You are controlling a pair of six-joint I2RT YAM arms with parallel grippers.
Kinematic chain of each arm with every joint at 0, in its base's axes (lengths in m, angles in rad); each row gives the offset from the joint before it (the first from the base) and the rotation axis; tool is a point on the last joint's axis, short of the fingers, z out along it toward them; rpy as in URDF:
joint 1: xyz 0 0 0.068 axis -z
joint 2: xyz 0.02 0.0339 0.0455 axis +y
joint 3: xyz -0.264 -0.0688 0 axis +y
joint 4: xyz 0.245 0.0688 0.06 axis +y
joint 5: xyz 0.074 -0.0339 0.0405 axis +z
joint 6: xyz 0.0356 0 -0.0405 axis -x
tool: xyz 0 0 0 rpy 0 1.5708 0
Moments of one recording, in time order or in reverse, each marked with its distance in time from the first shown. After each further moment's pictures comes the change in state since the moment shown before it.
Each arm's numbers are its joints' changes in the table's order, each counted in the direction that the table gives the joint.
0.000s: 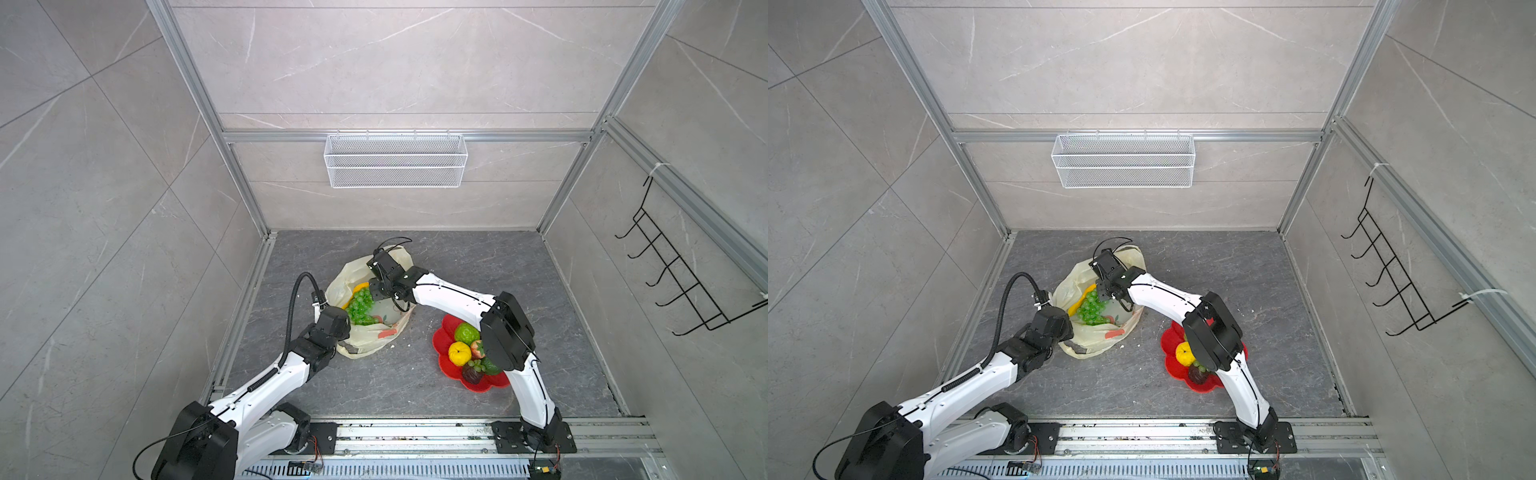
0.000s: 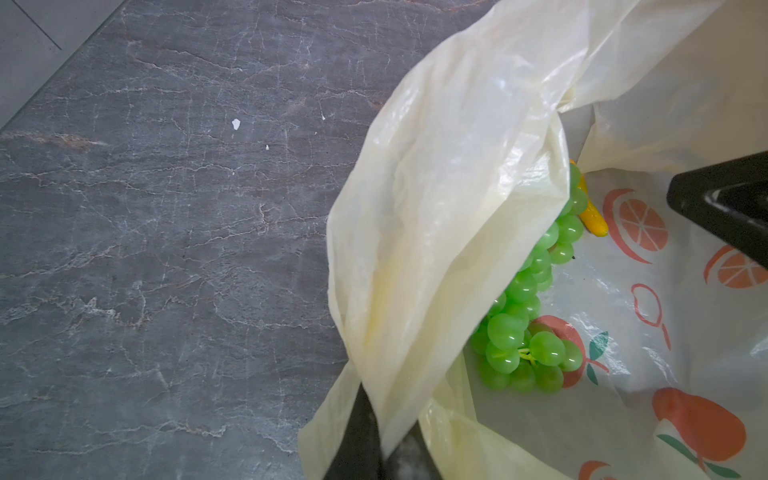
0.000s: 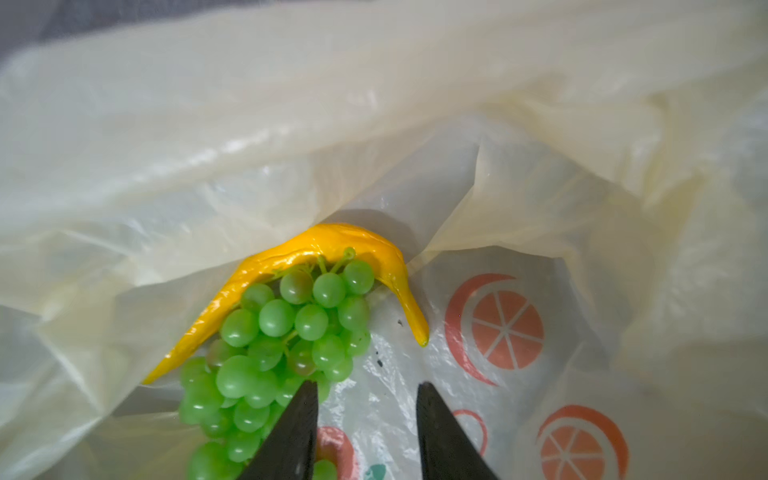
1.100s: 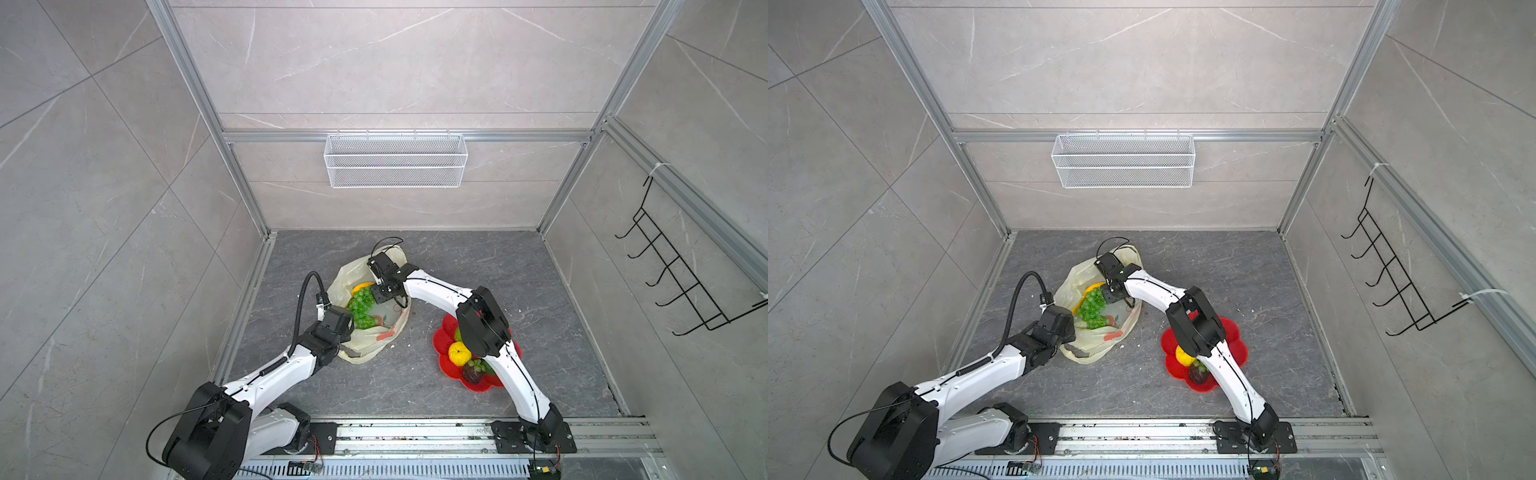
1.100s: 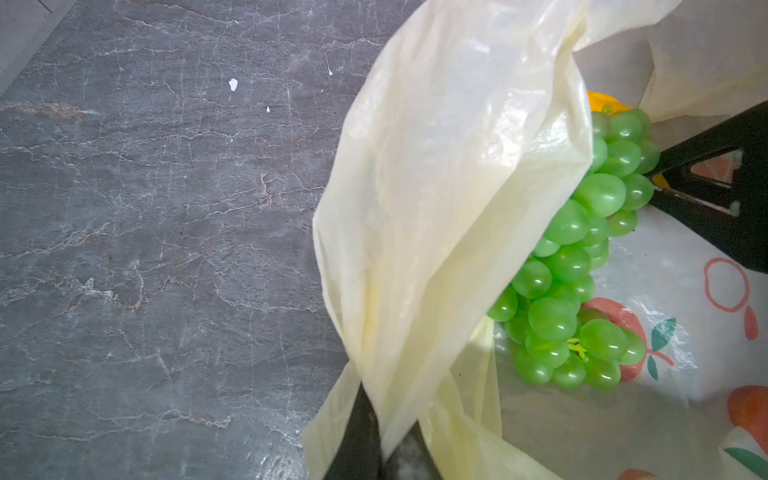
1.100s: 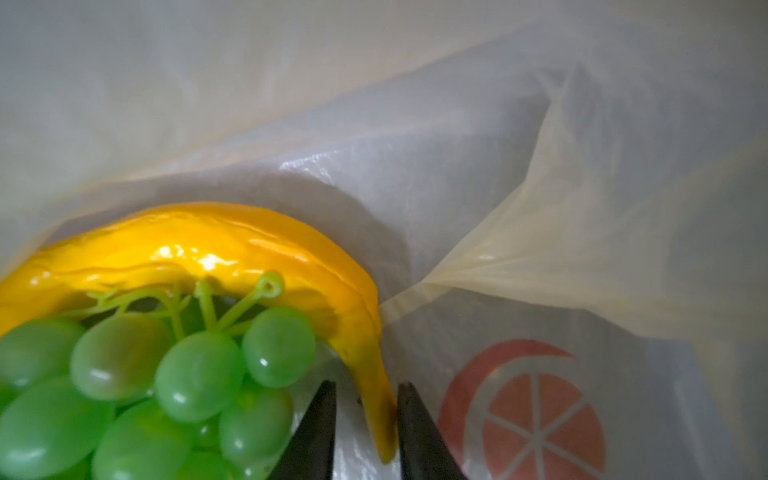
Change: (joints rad) left arm 0.000 0.100 -0.016 0.016 -0.002 0.000; right arm 0.061 0.251 -0.224 0.104 0.093 0.192
